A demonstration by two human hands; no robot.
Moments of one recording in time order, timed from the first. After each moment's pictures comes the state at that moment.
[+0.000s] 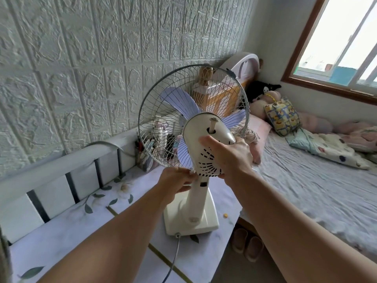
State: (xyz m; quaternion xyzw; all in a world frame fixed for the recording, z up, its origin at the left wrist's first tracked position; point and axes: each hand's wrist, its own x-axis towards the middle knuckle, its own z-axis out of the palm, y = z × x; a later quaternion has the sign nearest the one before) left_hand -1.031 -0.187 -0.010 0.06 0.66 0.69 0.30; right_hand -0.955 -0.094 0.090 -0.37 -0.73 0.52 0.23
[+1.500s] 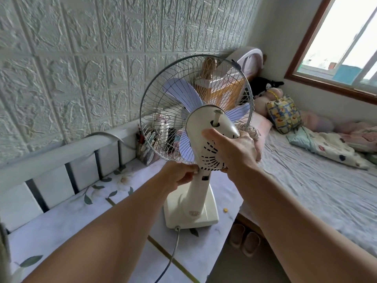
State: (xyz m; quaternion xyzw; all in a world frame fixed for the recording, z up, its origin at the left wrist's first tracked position) left_hand -1.044 -0.181 -0.015 0.00 0.64 0.69 0.33; right_hand -0.953 -0.099 0.094 -0.39 -0.74 0.50 0.24
